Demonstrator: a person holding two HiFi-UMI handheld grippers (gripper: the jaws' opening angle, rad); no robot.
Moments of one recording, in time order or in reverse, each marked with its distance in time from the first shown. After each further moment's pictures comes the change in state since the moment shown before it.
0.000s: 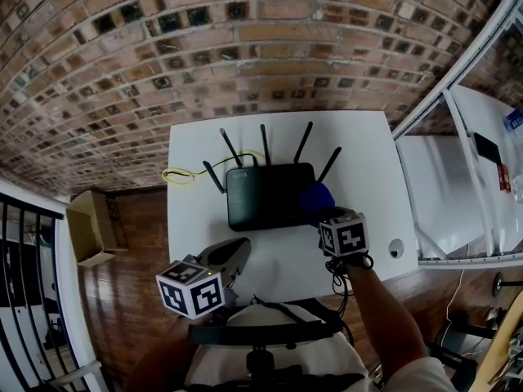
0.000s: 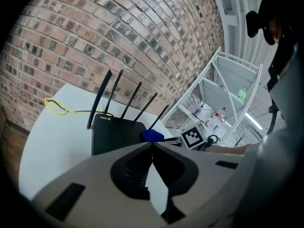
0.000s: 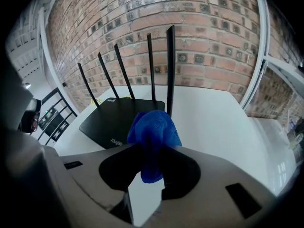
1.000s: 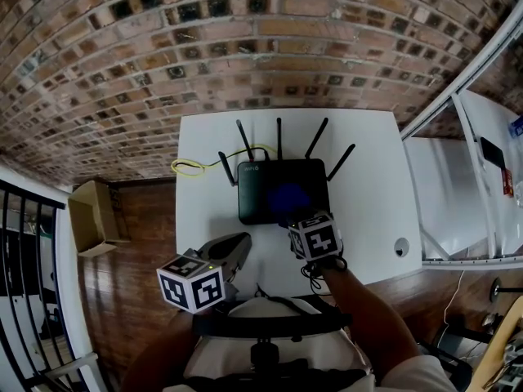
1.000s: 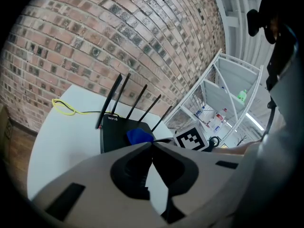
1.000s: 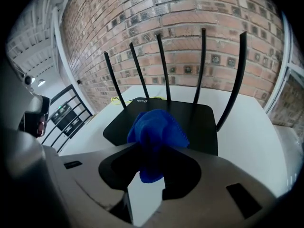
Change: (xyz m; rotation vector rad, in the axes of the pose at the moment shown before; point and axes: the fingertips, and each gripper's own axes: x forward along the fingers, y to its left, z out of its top) left arm -0.023 0.019 0.000 -0.008 -0.015 0.018; right arm 0.023 0.113 0.018 -0.094 -0.021 0.126
